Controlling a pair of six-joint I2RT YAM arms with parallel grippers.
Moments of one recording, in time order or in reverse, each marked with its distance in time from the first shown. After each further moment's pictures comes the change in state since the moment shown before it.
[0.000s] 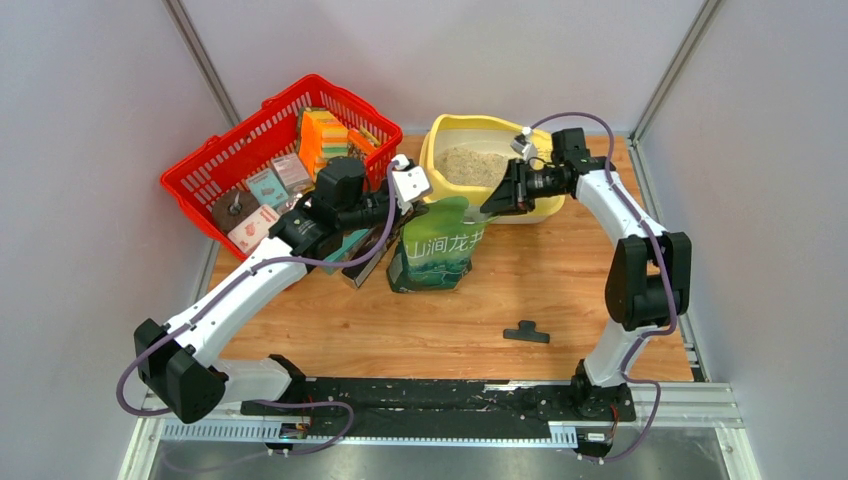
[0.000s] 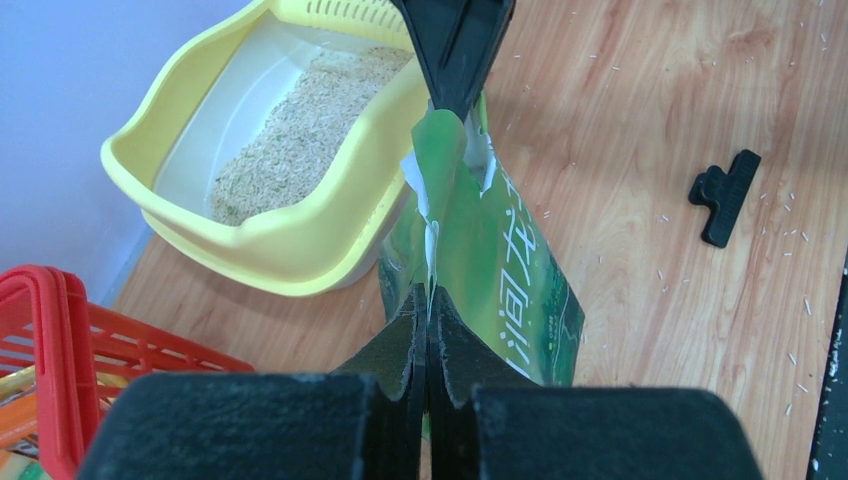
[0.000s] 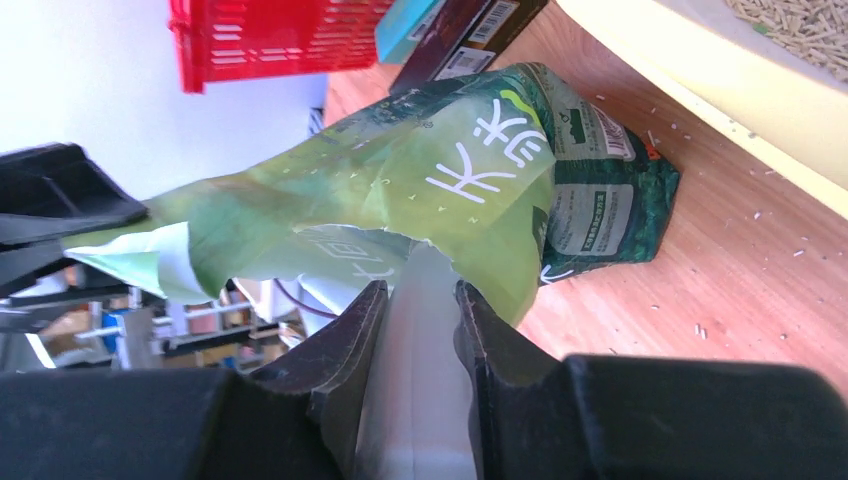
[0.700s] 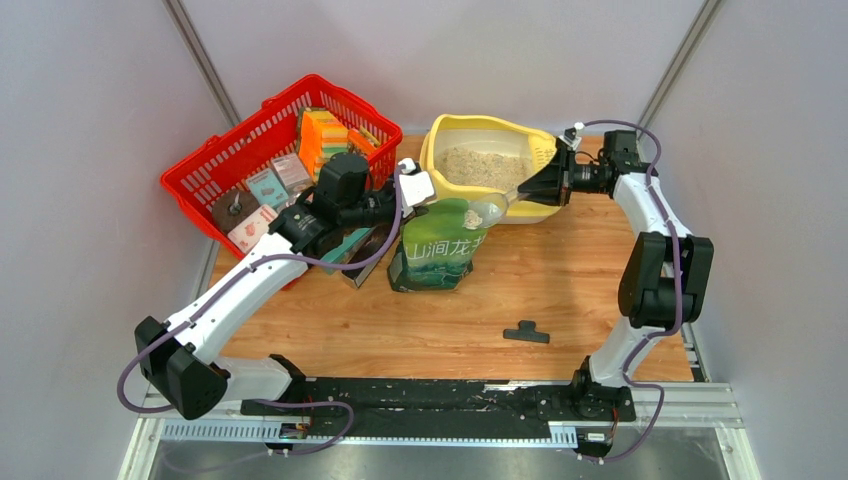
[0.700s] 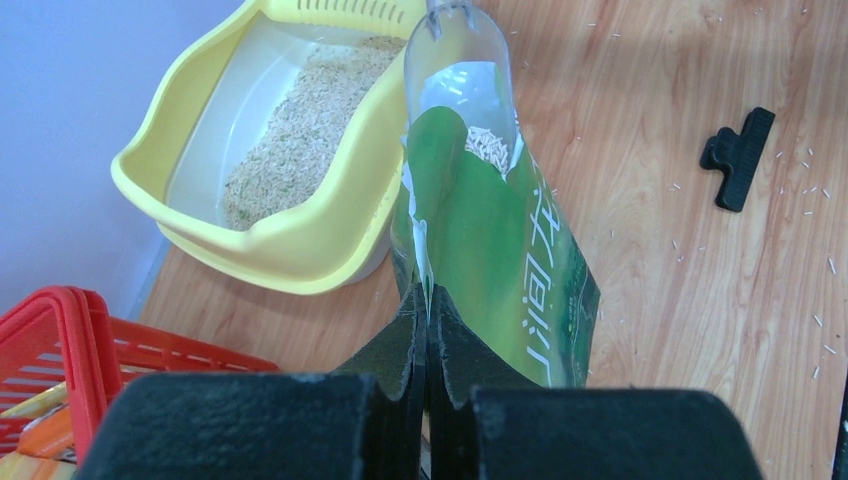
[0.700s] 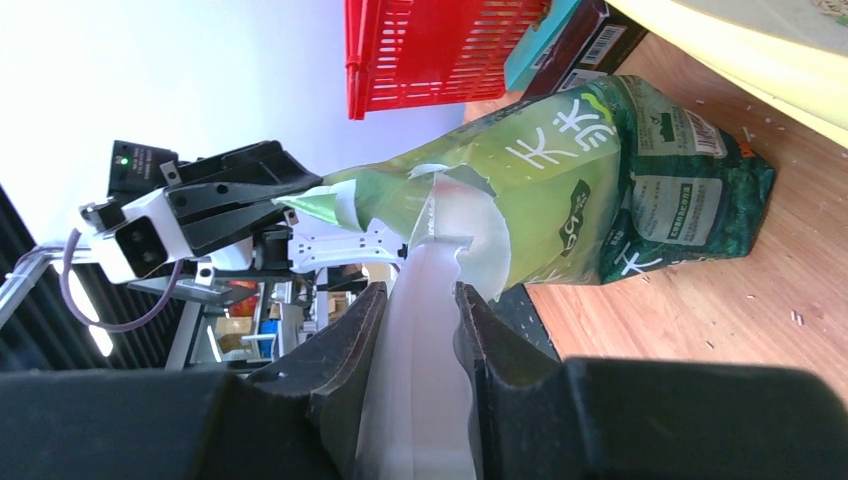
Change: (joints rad) left arm -0.002 0.018 0.051 -0.088 0.003 0.106; right arm -0.232 -0.006 -0.034 0.080 -0.339 0.195
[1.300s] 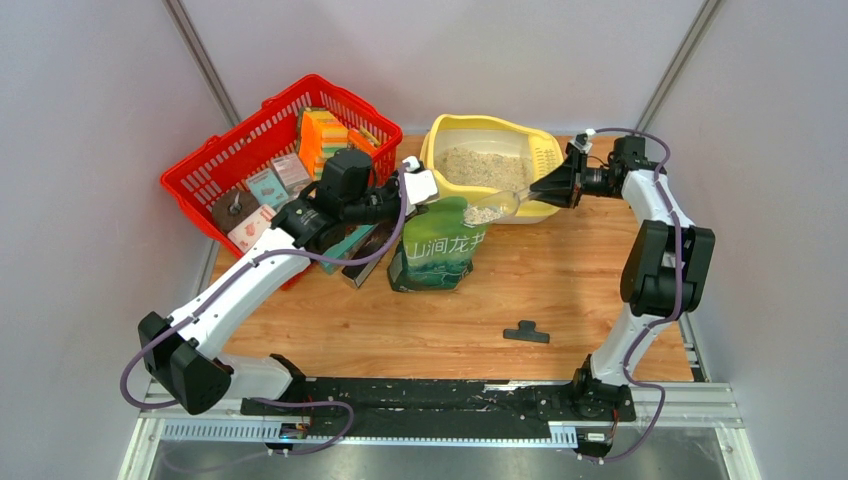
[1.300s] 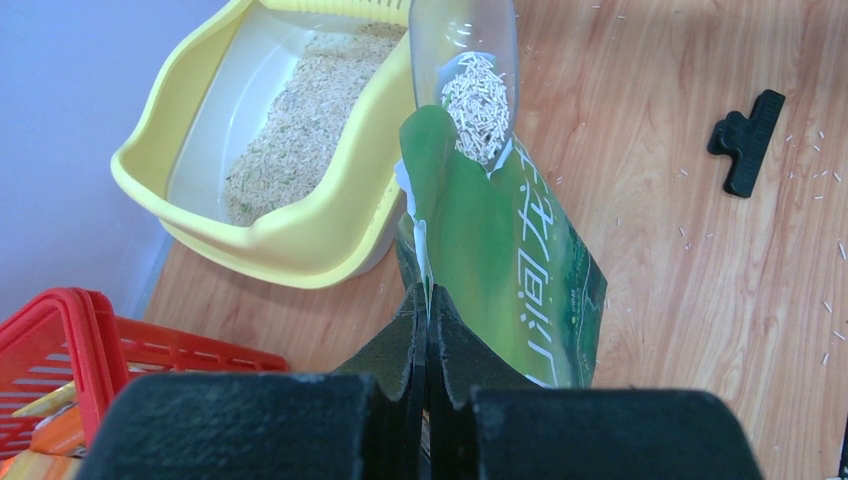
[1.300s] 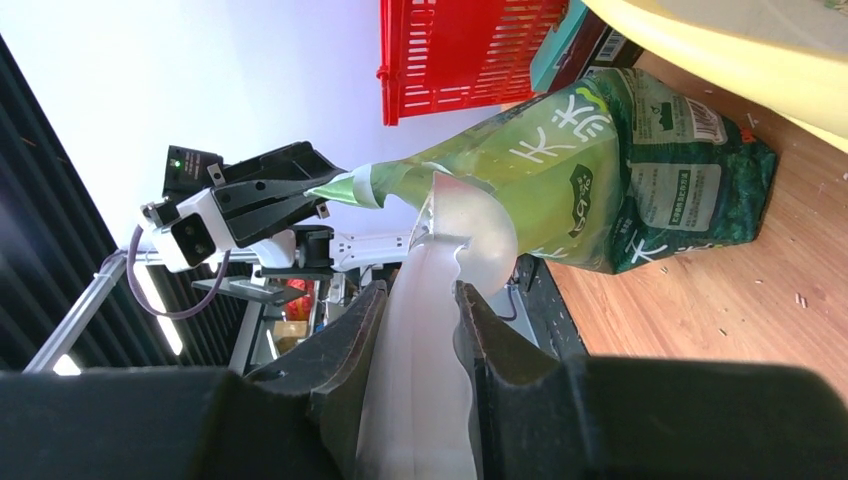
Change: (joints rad) left arm 0.000 0.032 0.048 -0.055 -0.007 0.031; right arm -0.076 0.089 0.050 -0.139 -0.088 -0.098
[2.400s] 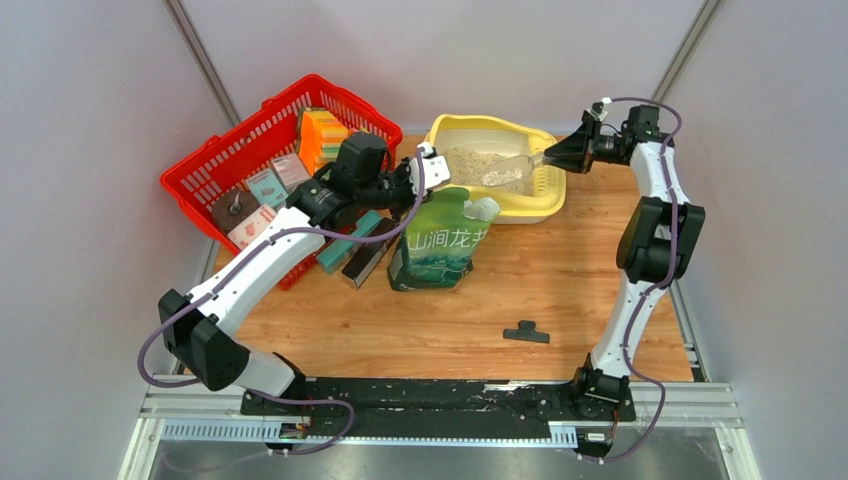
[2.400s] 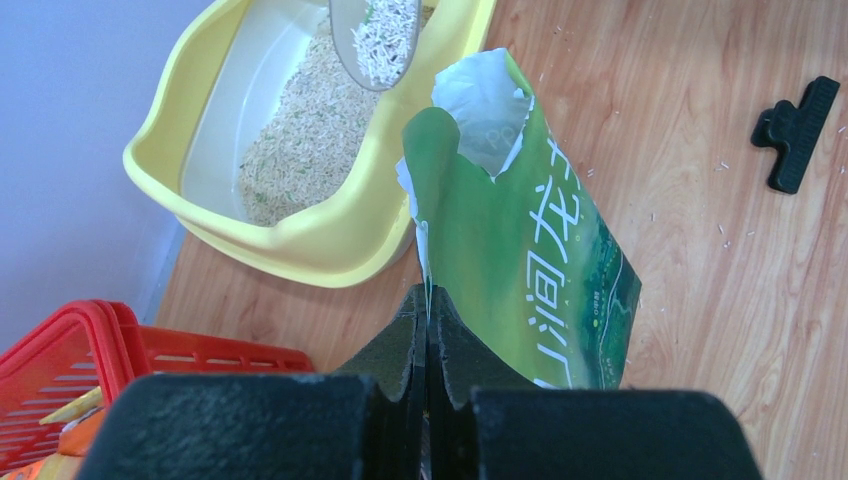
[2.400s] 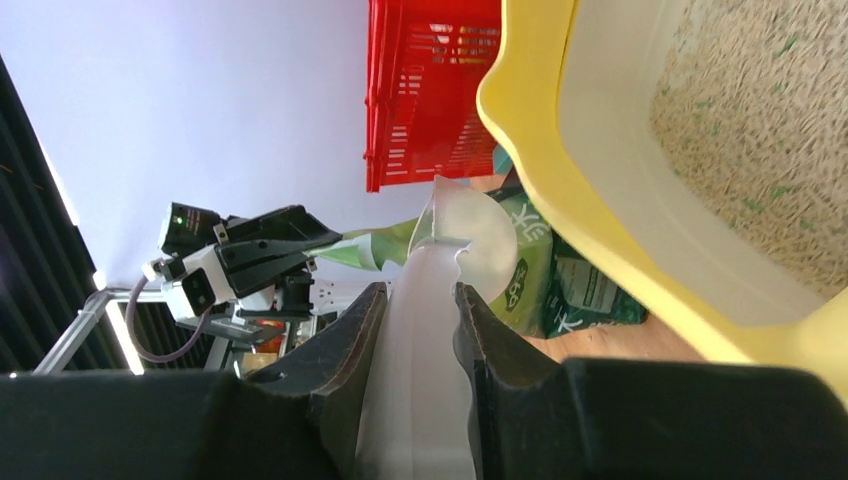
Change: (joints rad) left arm 0.002 0.132 0.145 -0.074 -0.032 0.033; right arm -0.055 0.309 0.464 -0.031 0.012 0.059
